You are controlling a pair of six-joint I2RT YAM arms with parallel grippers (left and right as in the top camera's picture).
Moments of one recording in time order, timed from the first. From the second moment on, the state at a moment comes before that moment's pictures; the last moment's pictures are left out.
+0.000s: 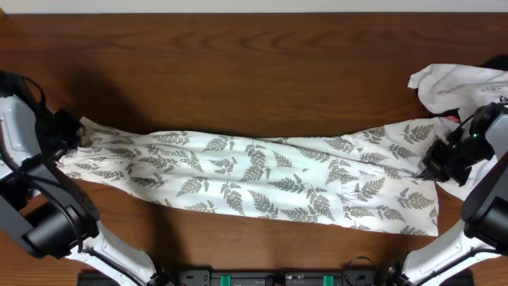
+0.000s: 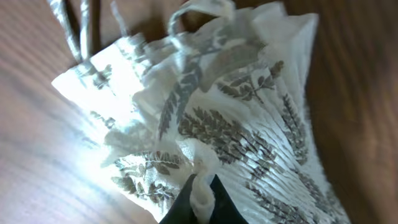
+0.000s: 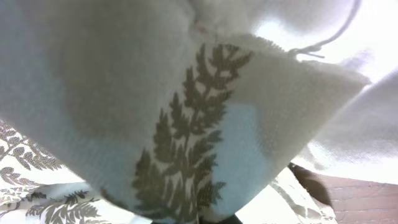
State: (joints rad) left arm 0.62 1.96 1.59 -1.15 0.08 -0.26; right arm -0.54 1.94 1.24 -1.12 -0.19 0.15
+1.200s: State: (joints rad) left arm 0.67 1.96 1.33 -0.96 -0.12 -0.37; right arm -0.59 1.94 1.24 -1.18 -0.09 0.18
